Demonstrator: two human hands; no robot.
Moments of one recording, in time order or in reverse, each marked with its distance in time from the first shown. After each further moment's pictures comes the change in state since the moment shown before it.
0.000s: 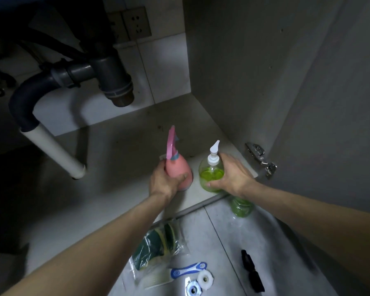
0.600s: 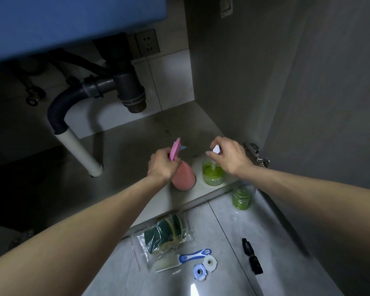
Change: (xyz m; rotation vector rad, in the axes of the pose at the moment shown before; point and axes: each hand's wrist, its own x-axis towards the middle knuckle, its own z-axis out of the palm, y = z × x) left_hand -0.028 0.057 -0.064 0.252 -0.005 0.166; right_hand -0.020 -0.046 -0.040 0.018 0.209 -0.155
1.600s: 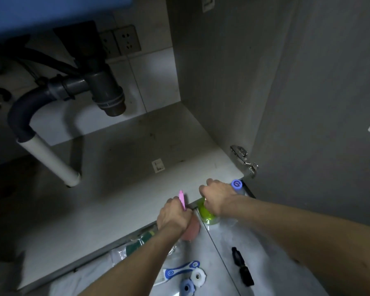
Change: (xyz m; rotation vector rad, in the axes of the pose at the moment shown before) left_hand -0.059 -0.024 0.110 0.341 -0.246 -0.206; right_hand -0.036 0.034 0.058 -0.603 -0.522 -0.050
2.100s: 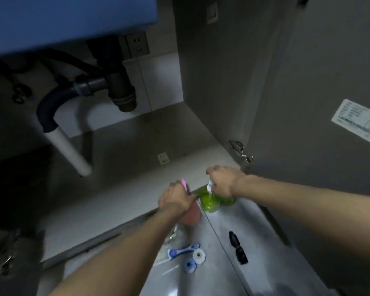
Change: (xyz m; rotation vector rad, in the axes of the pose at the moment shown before) left_hand -0.034 0.002 -0.039 0.027 -0.008 0.094; right_hand -0.056 -0.001 -0.050 0.020 0.006 -0.018
